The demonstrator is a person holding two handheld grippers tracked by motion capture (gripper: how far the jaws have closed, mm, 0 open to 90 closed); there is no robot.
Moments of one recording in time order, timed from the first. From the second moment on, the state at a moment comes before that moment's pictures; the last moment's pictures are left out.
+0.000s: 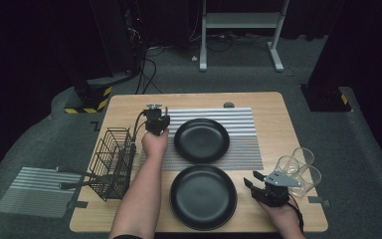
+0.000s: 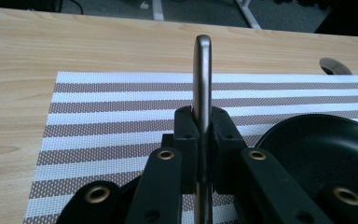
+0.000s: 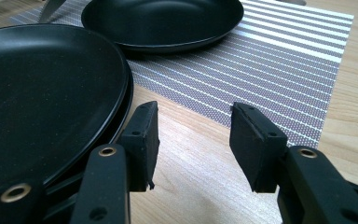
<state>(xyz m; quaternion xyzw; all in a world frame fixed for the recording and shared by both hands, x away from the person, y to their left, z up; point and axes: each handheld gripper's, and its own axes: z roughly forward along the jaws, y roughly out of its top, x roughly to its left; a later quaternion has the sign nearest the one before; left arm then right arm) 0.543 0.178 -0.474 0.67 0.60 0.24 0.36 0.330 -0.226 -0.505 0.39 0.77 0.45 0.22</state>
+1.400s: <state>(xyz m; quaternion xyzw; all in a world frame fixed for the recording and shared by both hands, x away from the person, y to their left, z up) 0.552 0.188 -0.497 0.67 0.64 0.19 0.32 0.331 -0.226 -0.507 0.39 0.77 0.44 0.22</state>
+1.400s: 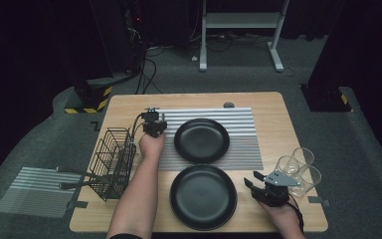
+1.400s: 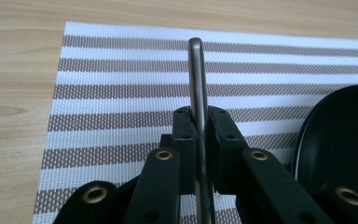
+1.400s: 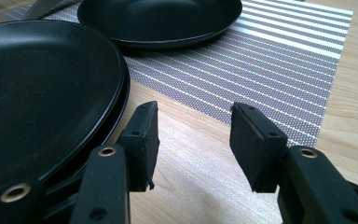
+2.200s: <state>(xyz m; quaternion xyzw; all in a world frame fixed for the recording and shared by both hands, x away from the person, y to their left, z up) 0.550 0.200 -0.502 0.68 0.64 0.22 0.28 0.331 -0.225 -0.507 0.39 0.77 0.45 0.22</state>
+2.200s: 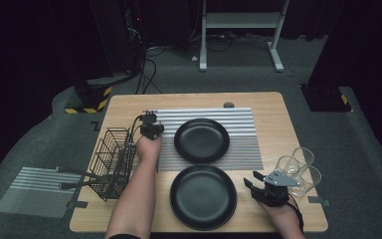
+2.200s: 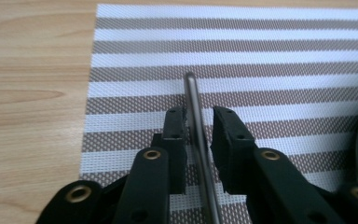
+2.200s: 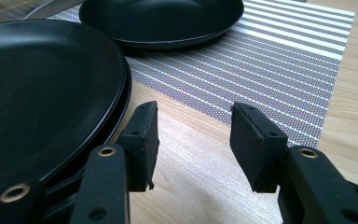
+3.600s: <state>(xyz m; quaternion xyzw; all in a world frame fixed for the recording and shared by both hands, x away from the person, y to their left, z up) 0.462 0.157 -0.472 0.70 0.58 0.25 0.31 0.328 -0.219 -0.500 0.38 0.78 0.46 0.22</state>
